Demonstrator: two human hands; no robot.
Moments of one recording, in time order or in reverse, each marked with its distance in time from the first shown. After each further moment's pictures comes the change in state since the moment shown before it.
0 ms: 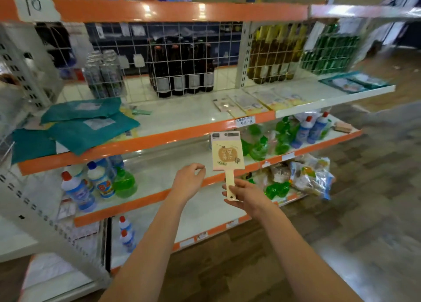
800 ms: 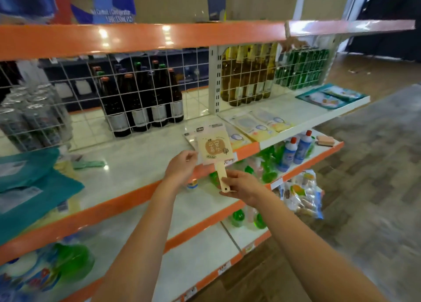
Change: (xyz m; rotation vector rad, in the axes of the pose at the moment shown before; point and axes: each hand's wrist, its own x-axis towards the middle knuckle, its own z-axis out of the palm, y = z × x) left_hand 0.223 0.088 0.009 -0.165 -0.007 0.085; right_hand 0.163 -0.141 -0.043 -0.062 0.009 -0.112
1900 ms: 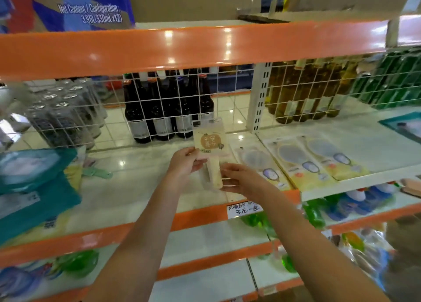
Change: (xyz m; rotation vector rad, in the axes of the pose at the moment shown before) left_hand 0.142 0.011 0.009 -0.667 0.277 -0.316; right_hand 0.173 -0.085 -0.014 -0.061 -0.405 0.036
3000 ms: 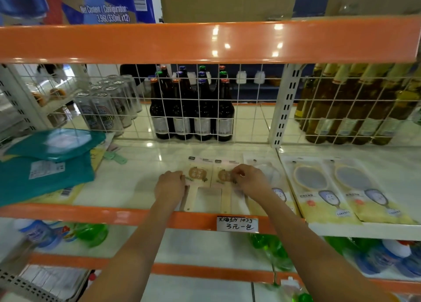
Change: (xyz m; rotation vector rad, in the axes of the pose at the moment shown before) left_hand 0.002 -0.067 -0.024 1.162 0.394 0.062; right_hand 0.046 -0.012 -0.045 -1.147 0.153 -0.289
